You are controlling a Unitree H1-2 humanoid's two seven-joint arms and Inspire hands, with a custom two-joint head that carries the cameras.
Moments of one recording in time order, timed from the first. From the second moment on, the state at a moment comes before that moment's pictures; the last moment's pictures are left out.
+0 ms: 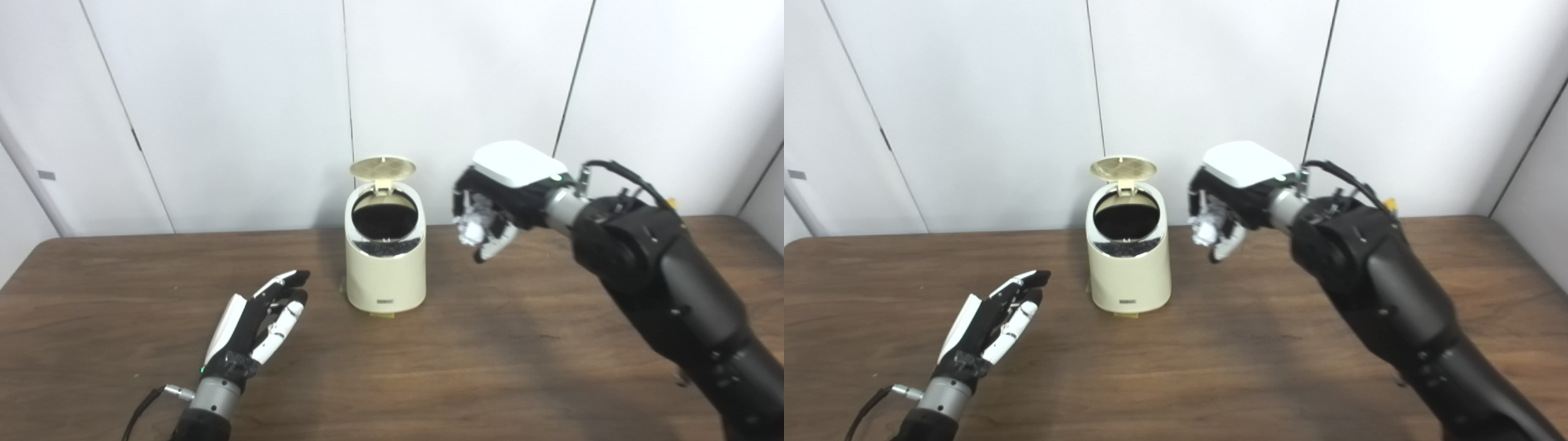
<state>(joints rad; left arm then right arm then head) -0.15 0.20 -0.06 -0.04 0.33 0.01 -0.08 -0.80 -0.44 0.41 -0.25 -0.90 0.33 0.77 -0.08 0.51</state>
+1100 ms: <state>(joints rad) -0.15 0.20 -0.07 -0.08 0.34 0.05 -0.08 -0.80 -0.19 0.44 0.08 -0.99 0.11 0.29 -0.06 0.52</state>
